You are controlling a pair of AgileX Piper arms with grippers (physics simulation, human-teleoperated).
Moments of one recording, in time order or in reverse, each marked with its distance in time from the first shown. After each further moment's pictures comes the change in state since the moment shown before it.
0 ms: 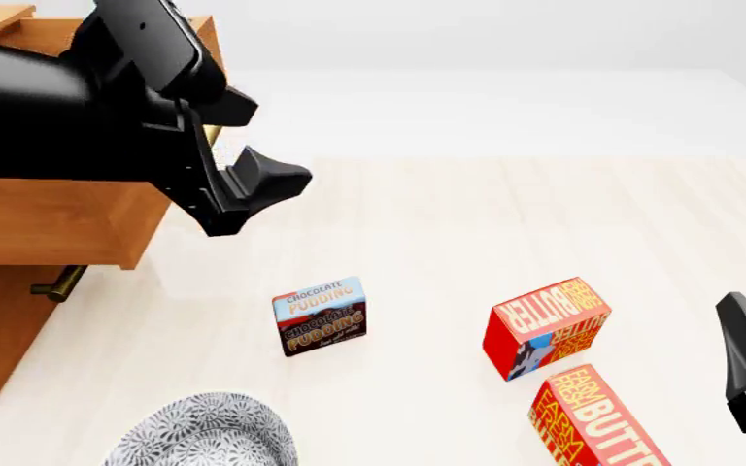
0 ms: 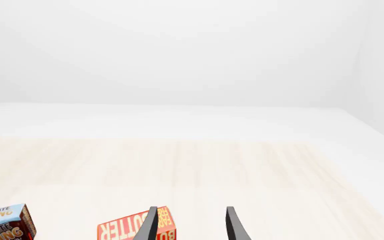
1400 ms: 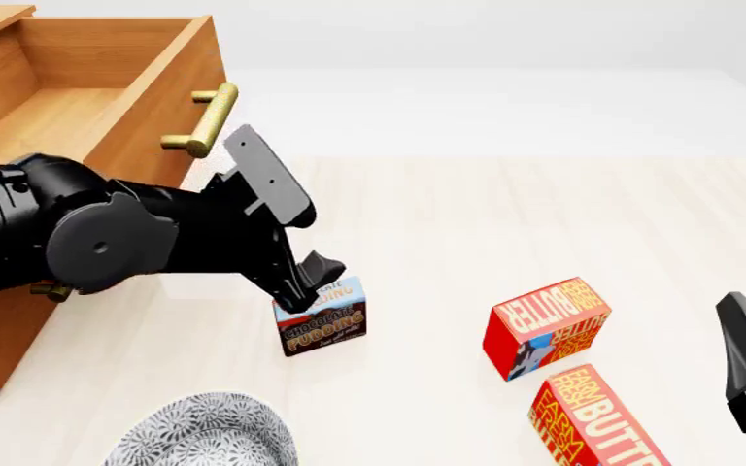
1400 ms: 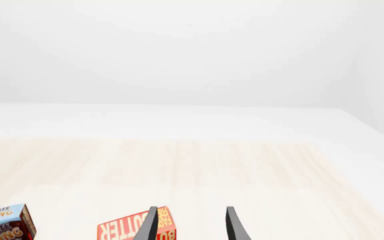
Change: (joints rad) left arm 0.023 0.250 0.209 -0.290 -0.040; right arm 0.000 0.000 0.000 0.000 0.000
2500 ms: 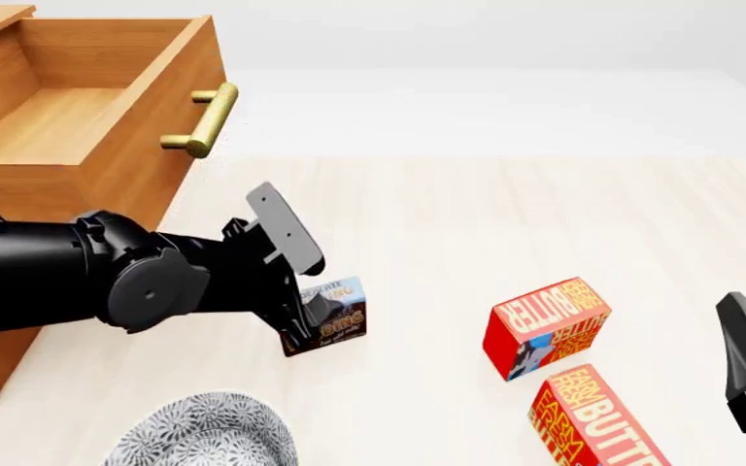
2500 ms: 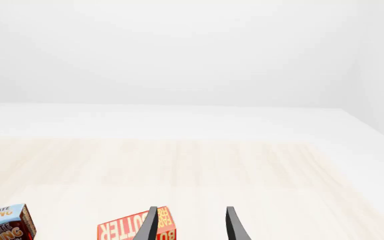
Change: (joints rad) left arm 0.013 0.121 0.099 -0.146 0.022; right arm 0.000 0.000 0.000 0.000 0.000
